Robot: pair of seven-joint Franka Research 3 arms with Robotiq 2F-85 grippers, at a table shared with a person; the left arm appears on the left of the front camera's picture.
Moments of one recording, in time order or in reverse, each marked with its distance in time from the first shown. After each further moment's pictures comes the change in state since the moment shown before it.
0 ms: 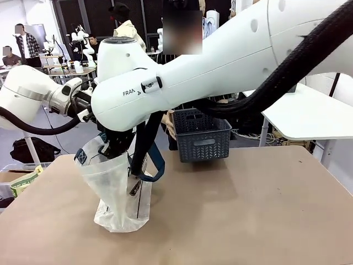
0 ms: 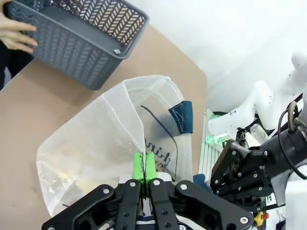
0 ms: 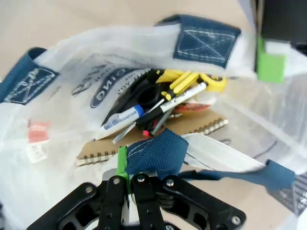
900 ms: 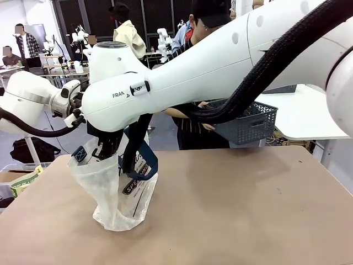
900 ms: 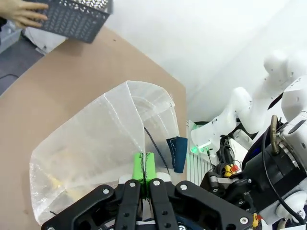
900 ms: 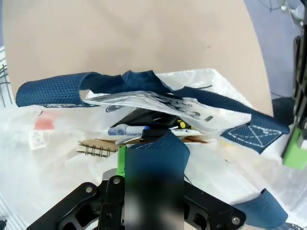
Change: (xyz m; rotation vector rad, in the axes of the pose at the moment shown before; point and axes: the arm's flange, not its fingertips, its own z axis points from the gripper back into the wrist) left arm -0.002 0.013 -0.003 -0.130 -0.082 -0.035; right arm 0.024 0.004 -0.016 0.039 -0.016 0.201
